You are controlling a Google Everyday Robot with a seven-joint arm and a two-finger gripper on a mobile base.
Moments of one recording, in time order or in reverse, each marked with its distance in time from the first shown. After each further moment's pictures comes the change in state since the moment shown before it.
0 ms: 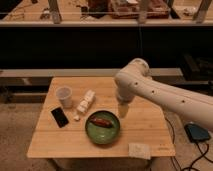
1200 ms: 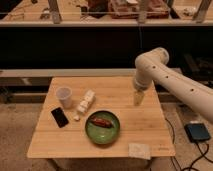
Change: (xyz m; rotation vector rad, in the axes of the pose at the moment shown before) arm 0.107 -0.044 0.005 -0.028 0.000 0.082
